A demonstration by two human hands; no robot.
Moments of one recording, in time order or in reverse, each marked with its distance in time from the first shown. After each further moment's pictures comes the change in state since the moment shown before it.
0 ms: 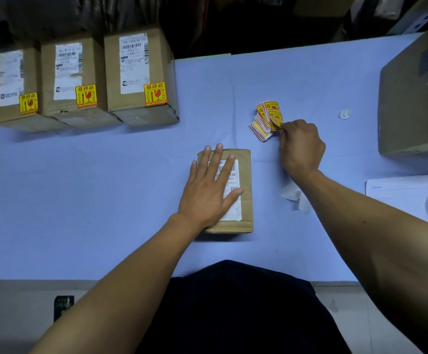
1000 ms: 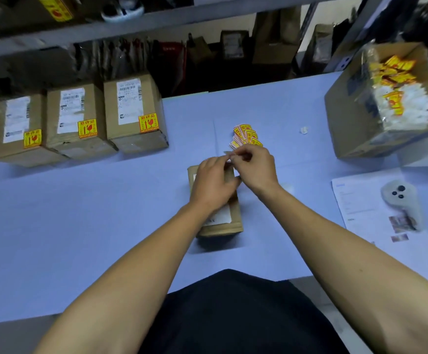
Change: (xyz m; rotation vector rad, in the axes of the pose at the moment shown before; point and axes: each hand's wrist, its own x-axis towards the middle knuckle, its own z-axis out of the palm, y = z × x) left_hand 0.017 0.044 -0.049 -0.527 0.183 -0.044; right_hand -0.070 -0.062 -0.056 0.817 -0.075 0.164
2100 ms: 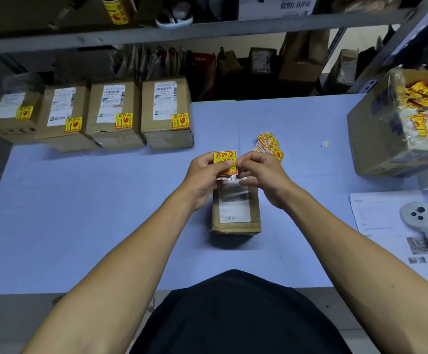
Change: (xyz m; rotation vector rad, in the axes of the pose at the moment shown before) left_hand -0.028 -0.014 -0.070 -1.038 -0.013 -0.415; right_hand -0.034 -0.045 0.000 0.422 -0.434 0.153
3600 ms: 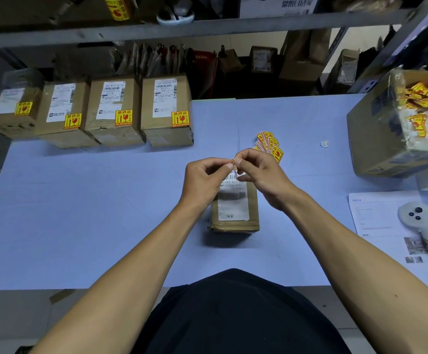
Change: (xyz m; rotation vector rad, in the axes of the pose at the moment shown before) left_hand -0.023 -0.013 0.004 0.226 0.179 0.330; right_hand -0.013 -0.001 0.002 -0.117 -0.090 -0.205
